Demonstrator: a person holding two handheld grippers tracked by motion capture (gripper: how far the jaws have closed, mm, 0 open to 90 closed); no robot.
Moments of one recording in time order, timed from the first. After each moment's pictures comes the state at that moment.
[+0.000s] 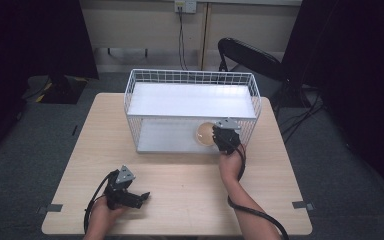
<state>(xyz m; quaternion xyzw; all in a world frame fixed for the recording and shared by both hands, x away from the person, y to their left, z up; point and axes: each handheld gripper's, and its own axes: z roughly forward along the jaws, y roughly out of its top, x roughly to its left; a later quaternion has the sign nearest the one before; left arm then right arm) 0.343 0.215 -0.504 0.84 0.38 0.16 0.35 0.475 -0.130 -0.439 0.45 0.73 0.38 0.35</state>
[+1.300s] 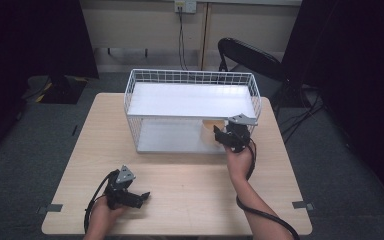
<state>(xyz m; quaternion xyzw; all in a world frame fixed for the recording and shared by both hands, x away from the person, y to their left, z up) 0.344 0.214 -0.504 0.84 0.38 0.16 0.35 0.470 -0.158 -0.417 0.48 0.71 0.43 0.30</state>
